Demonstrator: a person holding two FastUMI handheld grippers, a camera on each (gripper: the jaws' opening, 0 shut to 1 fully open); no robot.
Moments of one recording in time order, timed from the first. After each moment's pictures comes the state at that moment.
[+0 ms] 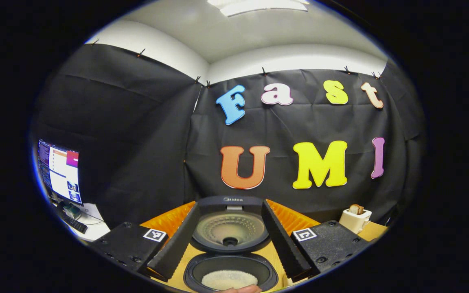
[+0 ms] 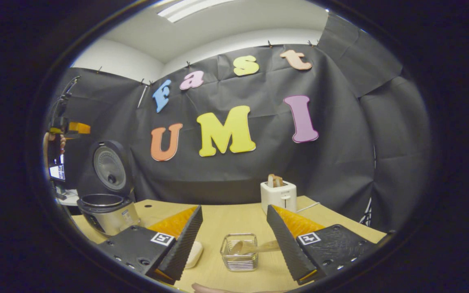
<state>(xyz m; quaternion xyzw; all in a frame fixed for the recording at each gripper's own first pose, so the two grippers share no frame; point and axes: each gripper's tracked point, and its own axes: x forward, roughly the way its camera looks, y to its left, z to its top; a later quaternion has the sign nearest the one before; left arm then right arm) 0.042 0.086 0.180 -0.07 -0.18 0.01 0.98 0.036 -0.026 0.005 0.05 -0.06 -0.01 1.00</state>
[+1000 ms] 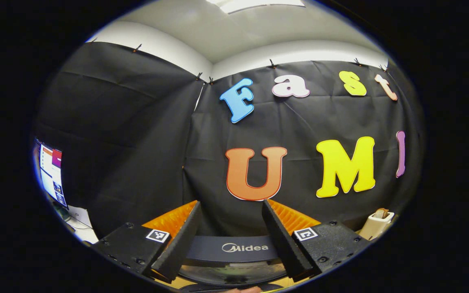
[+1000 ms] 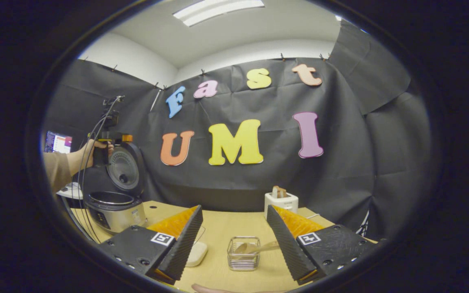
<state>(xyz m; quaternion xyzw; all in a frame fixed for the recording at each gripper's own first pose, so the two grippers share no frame) 0.190 0.099 0.198 -0.07 -0.19 0.04 0.98 -0.001 0.008 0.029 0.00 -0.11 0.01 0.99</state>
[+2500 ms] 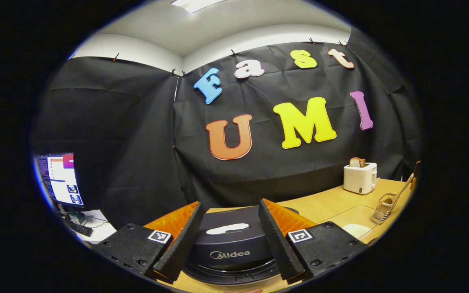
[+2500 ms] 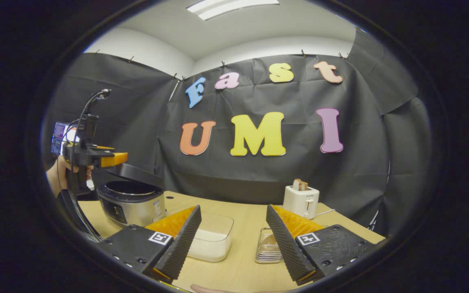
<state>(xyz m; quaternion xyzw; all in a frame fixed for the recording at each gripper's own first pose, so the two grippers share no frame) 0.037 0.041 0.021 0.01 -0.12 -0.02 0.99 -0.004 0.071 0.004 -0.03 -0.07 0.05 1.00</state>
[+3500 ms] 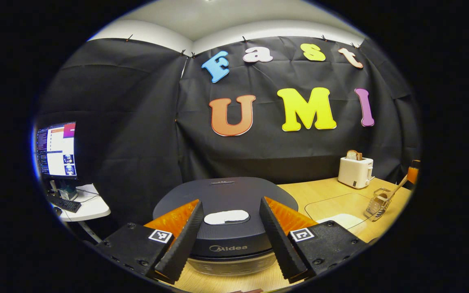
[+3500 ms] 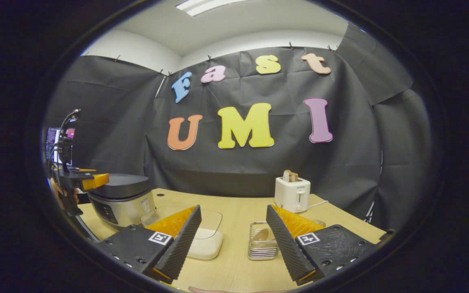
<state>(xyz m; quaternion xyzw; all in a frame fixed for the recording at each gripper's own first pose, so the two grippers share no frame) 0.027 0.032 -0.043 -0.03 -0.06 -0.02 1.00 0.007 0.045 -0.003 0.01 -0.04 0.01 1.00</state>
